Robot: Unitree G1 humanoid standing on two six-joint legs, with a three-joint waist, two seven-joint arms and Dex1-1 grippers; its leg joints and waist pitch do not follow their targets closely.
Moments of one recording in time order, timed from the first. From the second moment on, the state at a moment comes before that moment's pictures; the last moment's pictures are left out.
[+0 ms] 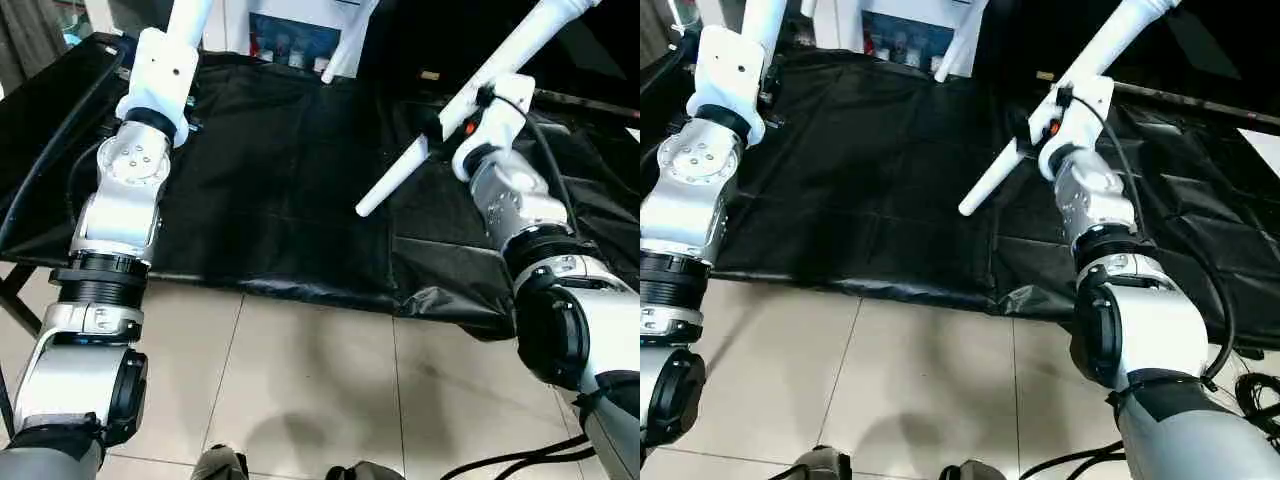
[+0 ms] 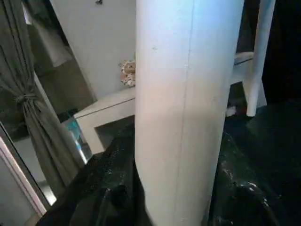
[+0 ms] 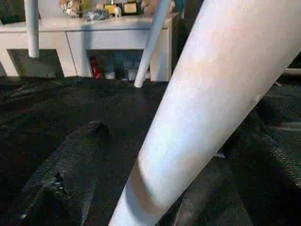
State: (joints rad) left arm -0.87 0.40 0.06 0.49 0.17 0.10 -0.09; right arm -1.15 -0.25 -0.30 1.27 0.18 -0.05 0.27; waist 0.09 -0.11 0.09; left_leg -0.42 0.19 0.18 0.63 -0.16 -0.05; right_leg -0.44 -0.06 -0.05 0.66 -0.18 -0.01
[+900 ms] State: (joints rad) left arm -0.71 0.44 0.06 0.26 0.16 0.19 -0.17; right arm -1.24 -0.28 -0.33 1.36 0.15 -0.05 0.25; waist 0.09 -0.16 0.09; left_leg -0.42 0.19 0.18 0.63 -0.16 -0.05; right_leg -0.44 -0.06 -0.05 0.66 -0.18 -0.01
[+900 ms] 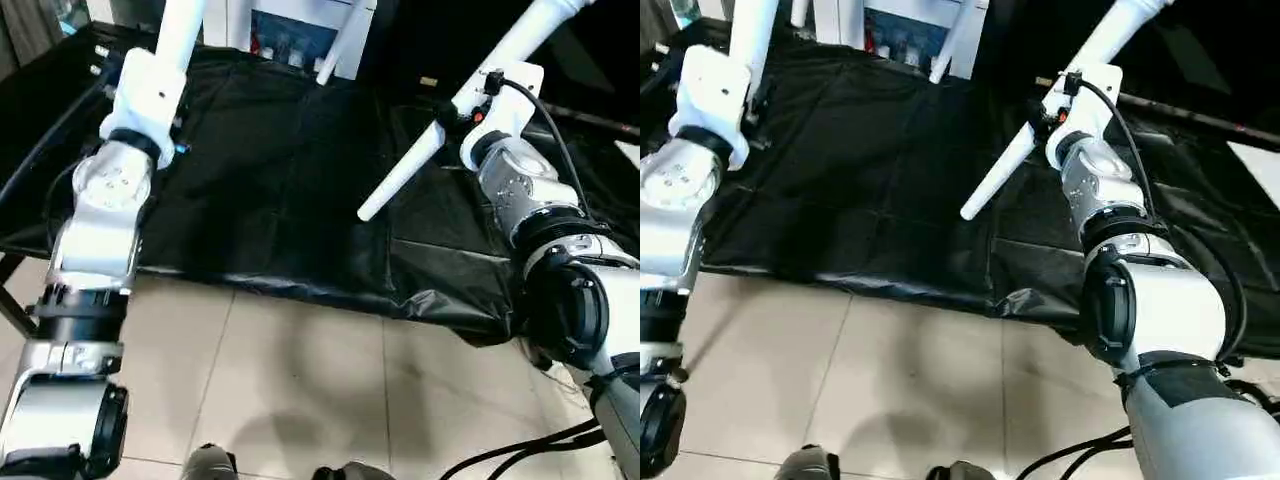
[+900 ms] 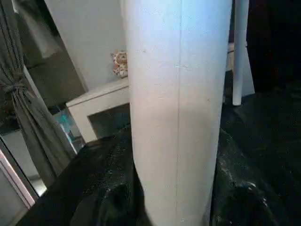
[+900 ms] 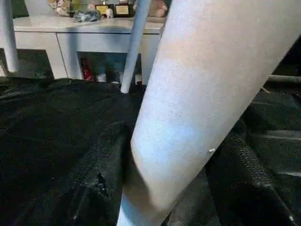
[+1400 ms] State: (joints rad) left arm -0.62 0.41 0.10 0.24 0.12 0.18 -0.14; right arm -1.25 -0.28 -0.37 1.37 0.19 -0.07 0.36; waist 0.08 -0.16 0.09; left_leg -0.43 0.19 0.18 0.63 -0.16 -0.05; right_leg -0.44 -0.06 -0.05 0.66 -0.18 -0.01
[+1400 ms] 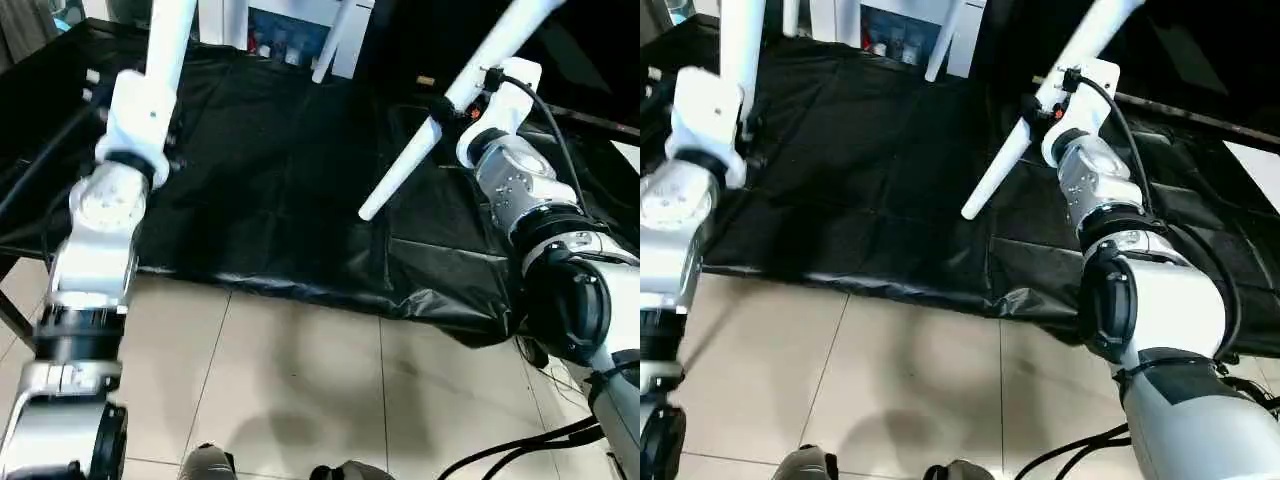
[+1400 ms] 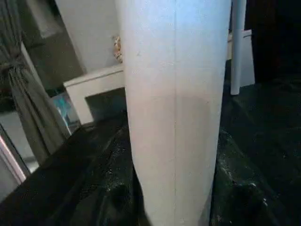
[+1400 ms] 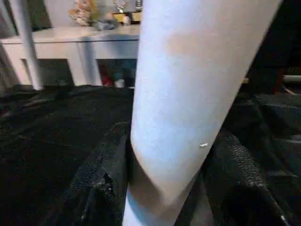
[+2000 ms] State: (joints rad) left arm -0.65 0.40 0.10 0.46 0.11 0.09 -0.16; right arm -0.75 -0.09 -0.29 0.59 0.19 -0.08 0.25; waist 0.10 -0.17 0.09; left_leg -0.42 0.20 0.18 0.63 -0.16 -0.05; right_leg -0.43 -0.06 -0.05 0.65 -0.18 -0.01
